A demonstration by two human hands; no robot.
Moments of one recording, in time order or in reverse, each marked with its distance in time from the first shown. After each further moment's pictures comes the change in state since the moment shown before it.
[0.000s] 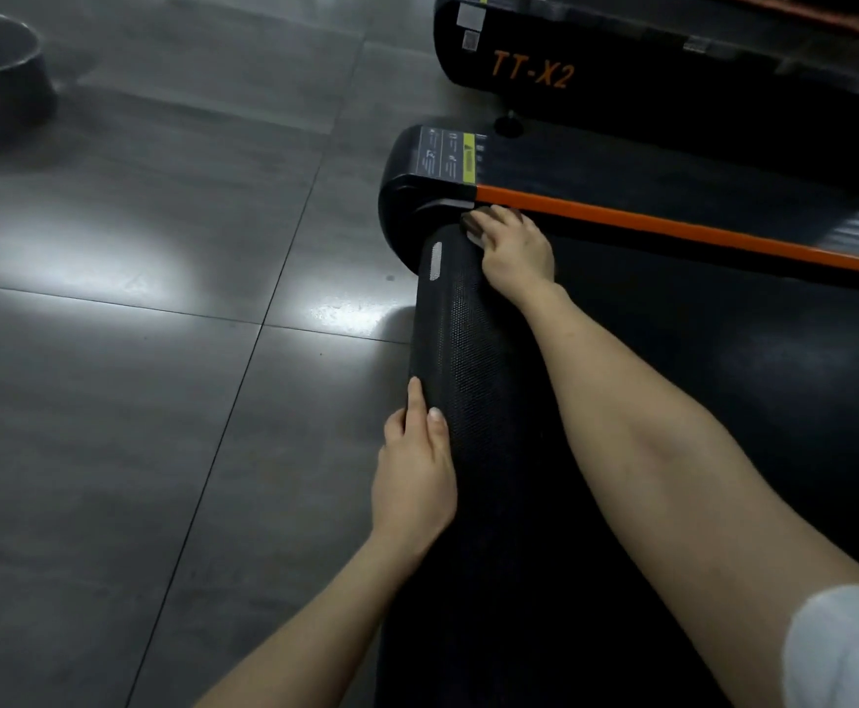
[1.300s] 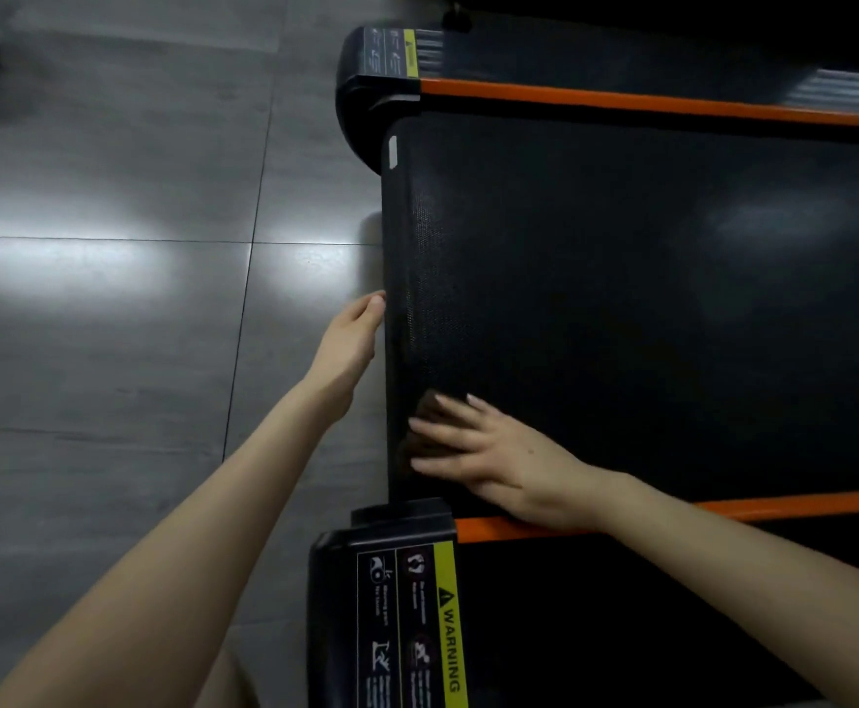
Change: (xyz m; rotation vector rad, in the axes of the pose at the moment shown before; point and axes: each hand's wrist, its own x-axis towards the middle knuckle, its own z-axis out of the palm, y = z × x) left_hand -0.068 0.020 -0.084 -0.341 -0.240 -0.140; right_hand -0.383 -0.041 -0.077 0.289 -0.582 -0.629
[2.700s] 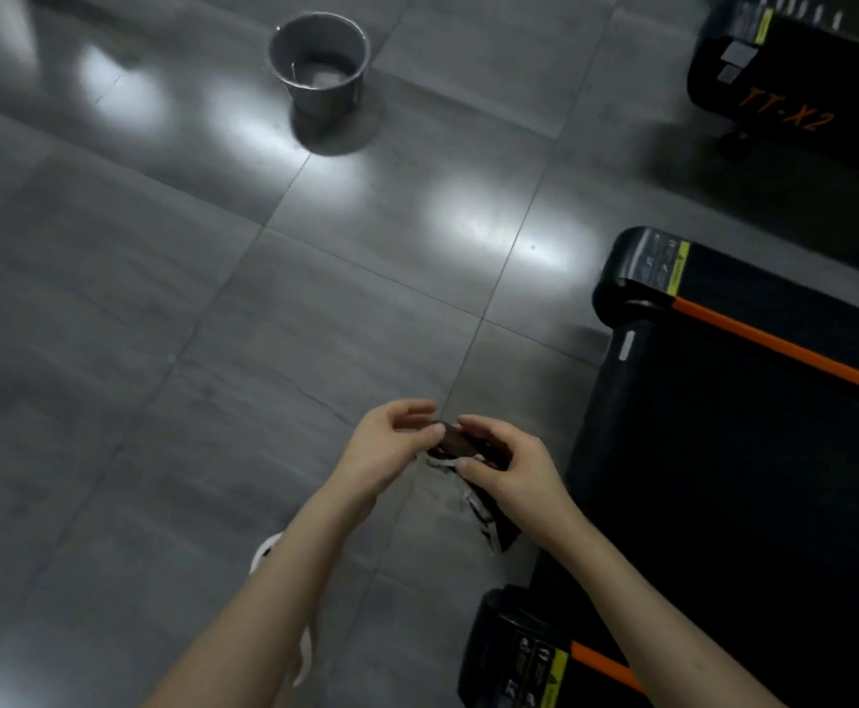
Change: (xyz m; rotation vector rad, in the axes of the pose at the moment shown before) left_hand -0.104 0.200 -0.258 -0.120 0.234 -0.383; right_hand 0.238 -0.220 -0.215 0.860 0.139 0.458
